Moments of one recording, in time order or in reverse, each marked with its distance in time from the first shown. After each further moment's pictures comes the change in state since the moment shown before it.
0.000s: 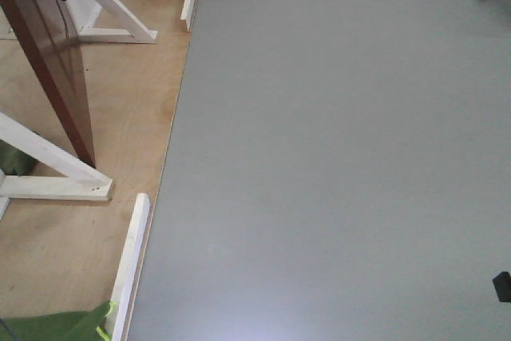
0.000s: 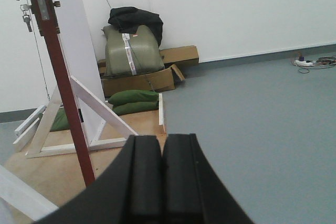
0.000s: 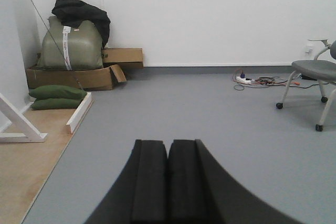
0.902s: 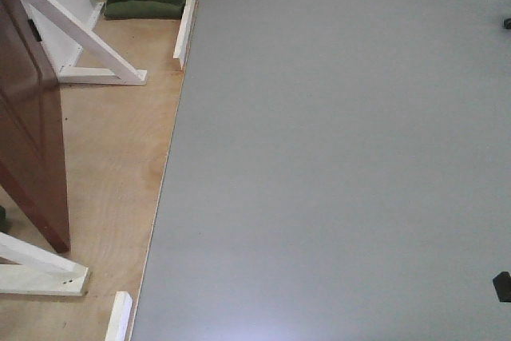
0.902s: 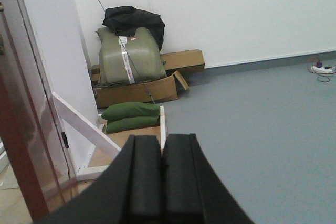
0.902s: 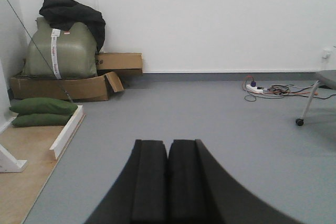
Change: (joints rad) left arm 0.000 0.000 0.000 0.000 0.000 0.000; right arm 0.000 0.000 0.000 0.000 0.000 0.000
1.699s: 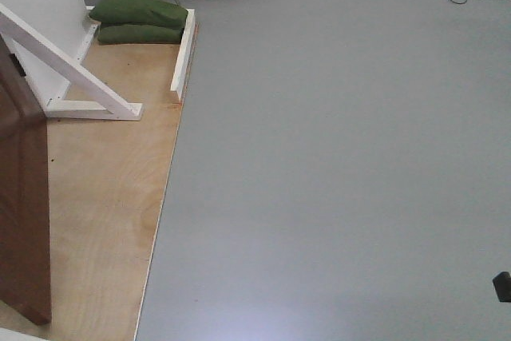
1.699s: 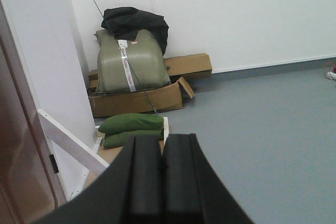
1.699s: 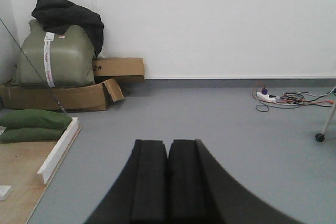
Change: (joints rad) left arm 0.000 0.000 0.000 0.000 0.000 0.000; right arm 0.000 0.000 0.000 0.000 0.000 0.000
